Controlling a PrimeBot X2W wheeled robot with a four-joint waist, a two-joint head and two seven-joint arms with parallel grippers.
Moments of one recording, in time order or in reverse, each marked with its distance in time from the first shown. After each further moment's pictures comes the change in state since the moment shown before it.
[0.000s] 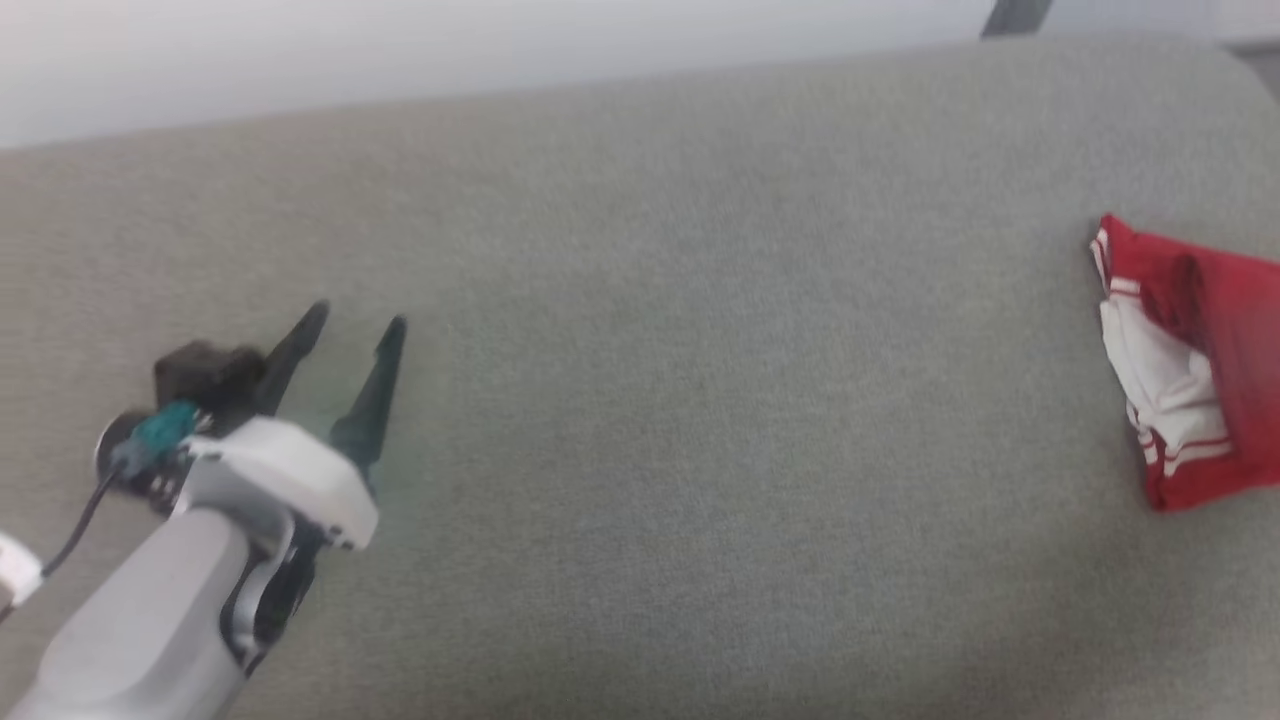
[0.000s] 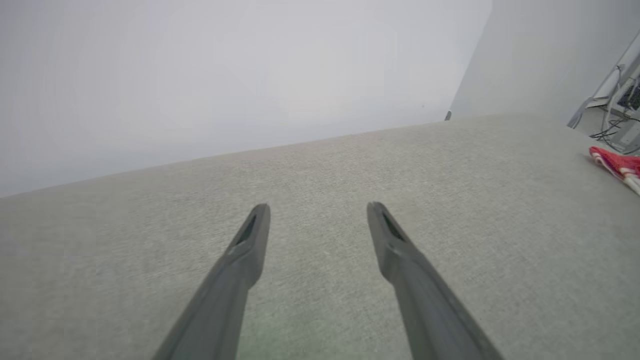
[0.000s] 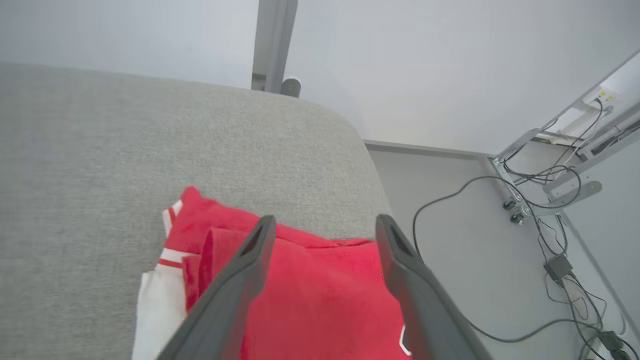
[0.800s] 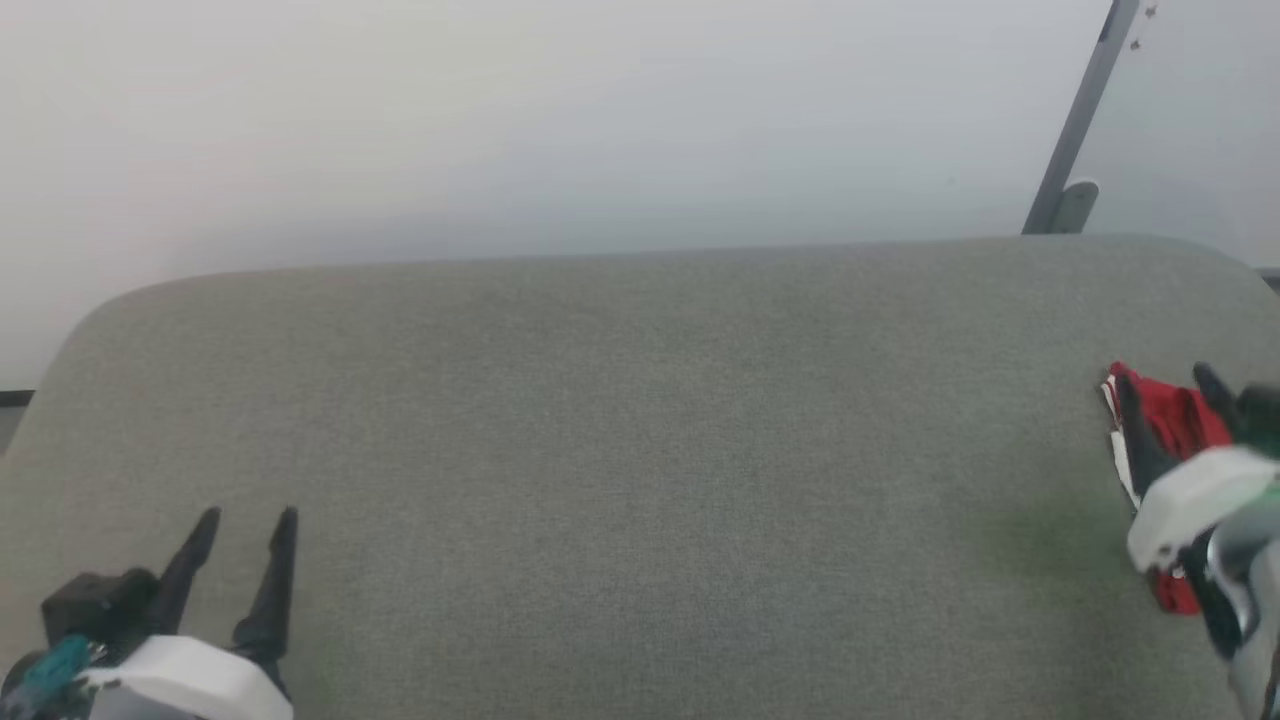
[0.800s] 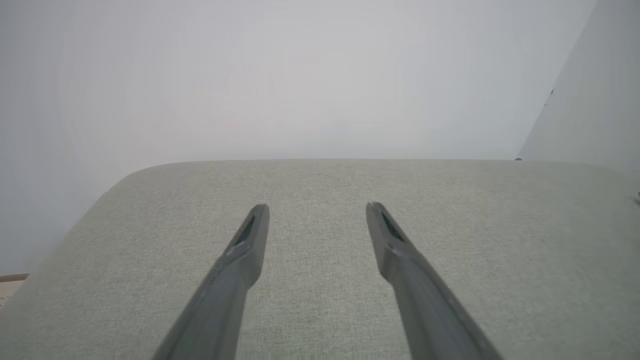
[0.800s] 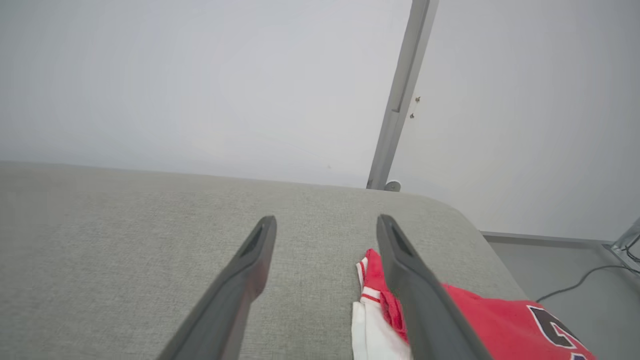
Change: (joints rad) left arm 0.507 -0.009 0.359 -0.160 0.107 0.004 -0.016; right arm 0.470 0.155 -0.121 -0.418 0.033 0.000 -0.136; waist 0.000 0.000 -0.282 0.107
